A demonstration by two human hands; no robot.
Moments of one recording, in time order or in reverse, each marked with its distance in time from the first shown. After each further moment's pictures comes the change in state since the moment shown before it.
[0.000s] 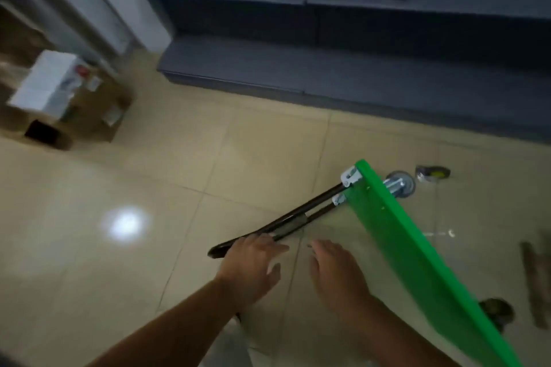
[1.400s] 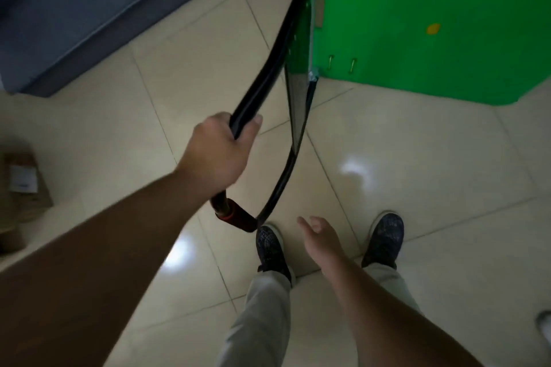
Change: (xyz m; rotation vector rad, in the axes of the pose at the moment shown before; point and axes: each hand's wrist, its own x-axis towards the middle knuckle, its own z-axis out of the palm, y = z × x) left_hand 0.102 -0.077 0.082 -0.288 -0.020 -0.068; right_hand 0.039 -0.067 0.382 1.326 0.025 1.012
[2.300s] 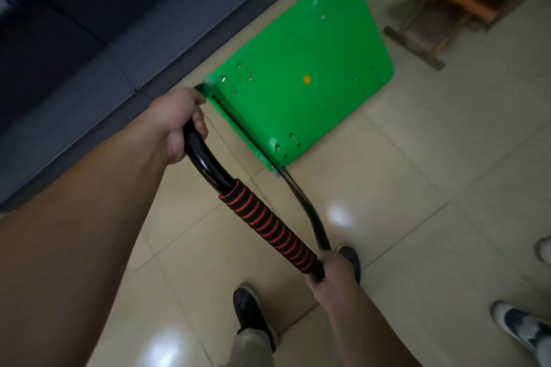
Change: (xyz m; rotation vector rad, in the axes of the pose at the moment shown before) left_hand -0.006 0.244 -0.045 -0.727 -0.187 -0.232; right_hand -0.138 -0.032 -0.170 1.257 0.117 0.382
